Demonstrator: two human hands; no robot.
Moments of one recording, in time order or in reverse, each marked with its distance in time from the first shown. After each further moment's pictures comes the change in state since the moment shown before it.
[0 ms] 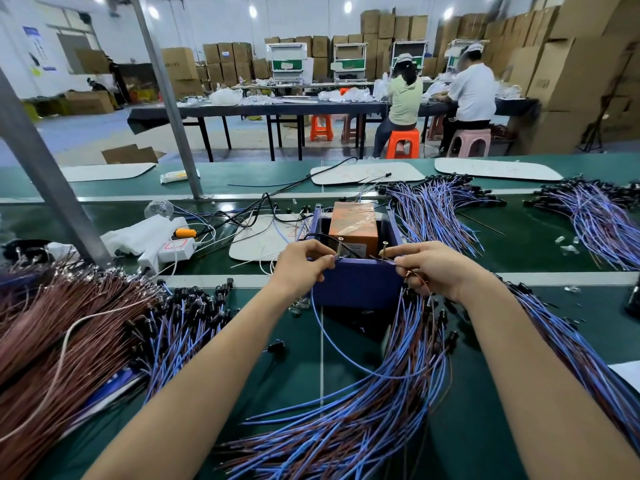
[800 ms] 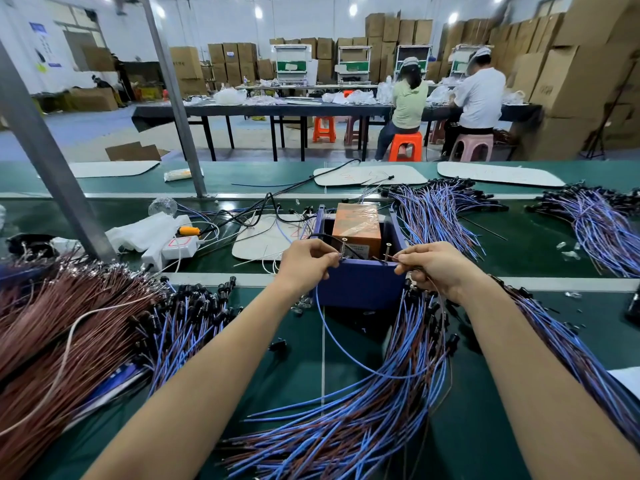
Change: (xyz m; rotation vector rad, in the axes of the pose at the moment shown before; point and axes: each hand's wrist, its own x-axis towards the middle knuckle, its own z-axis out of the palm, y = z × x) left_hand 0.004 0.000 0.001 -0.008 0.028 -0.035; right_hand 0.004 0.001 0.000 0.024 0.125 -0.050
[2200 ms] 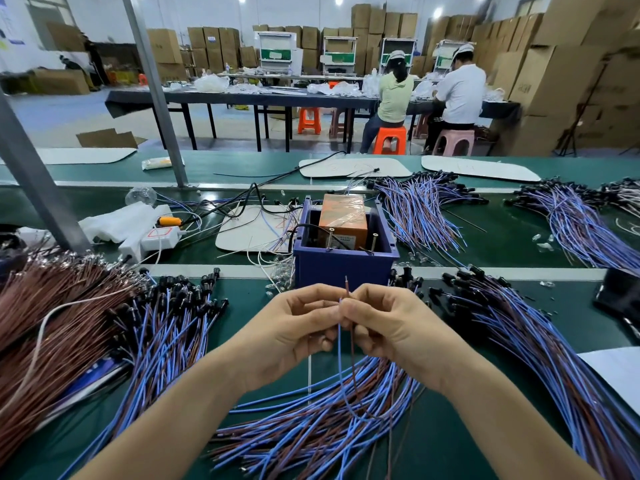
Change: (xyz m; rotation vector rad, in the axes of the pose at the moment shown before) left_hand -0.128 0.039 -0.021 -0.784 -0.512 -0.199; right_hand -0.122 0.012 0.065 0.172 -0.348 -0.123
